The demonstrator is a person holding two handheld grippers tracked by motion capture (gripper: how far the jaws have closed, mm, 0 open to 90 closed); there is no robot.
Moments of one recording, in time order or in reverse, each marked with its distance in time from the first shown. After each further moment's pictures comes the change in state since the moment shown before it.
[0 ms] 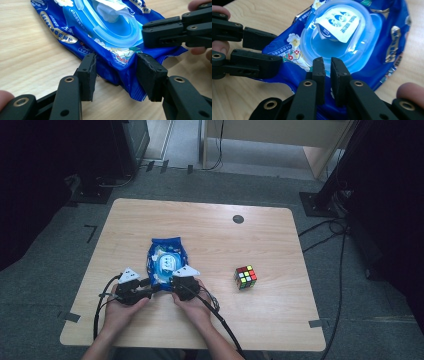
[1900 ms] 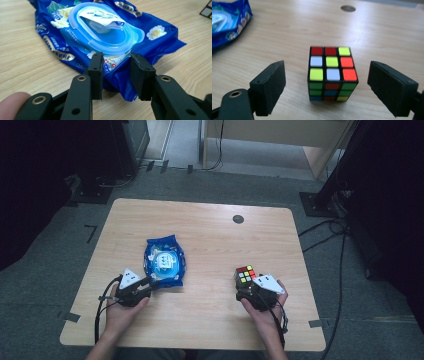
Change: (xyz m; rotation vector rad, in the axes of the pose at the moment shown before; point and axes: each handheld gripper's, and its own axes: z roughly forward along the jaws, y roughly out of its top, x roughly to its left) left arm -0.008 0.001 -0.008 -0.092 0.100 0.057; right arm -0.122 -0.047 -0.165 -0.159 -0.401 0.088
